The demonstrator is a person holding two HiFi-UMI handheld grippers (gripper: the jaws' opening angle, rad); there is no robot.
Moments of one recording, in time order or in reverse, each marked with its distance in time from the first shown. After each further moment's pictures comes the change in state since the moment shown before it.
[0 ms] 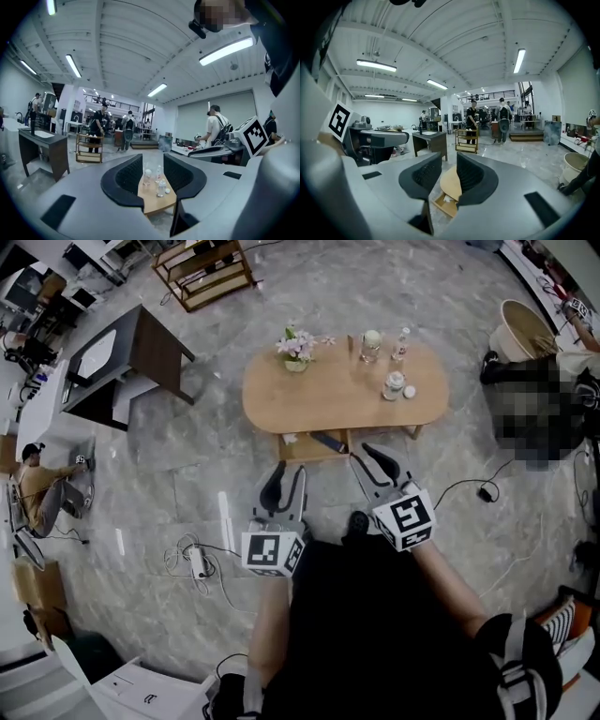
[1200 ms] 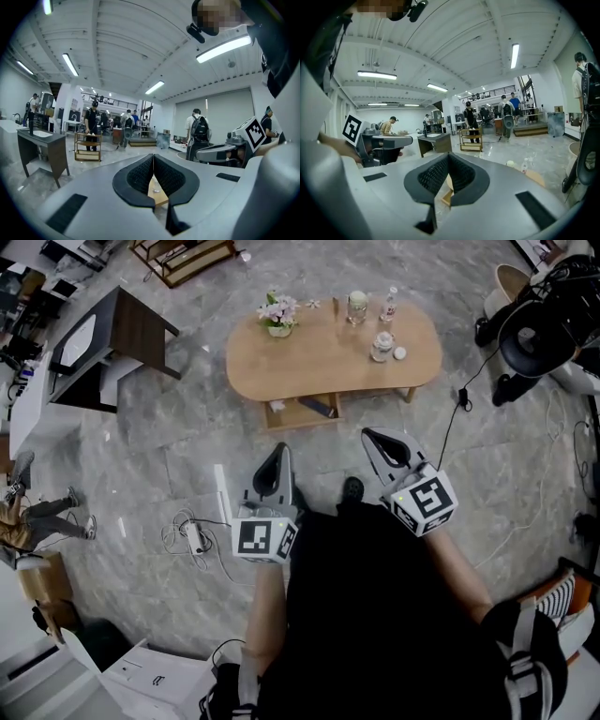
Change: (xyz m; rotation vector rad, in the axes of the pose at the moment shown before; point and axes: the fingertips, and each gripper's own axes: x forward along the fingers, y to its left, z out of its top) left arm -0.004 -0.028 -0.015 0.009 0.033 -0.014; right arm -0.047 -0.016 -0.019 0.071 -0.022 0.072
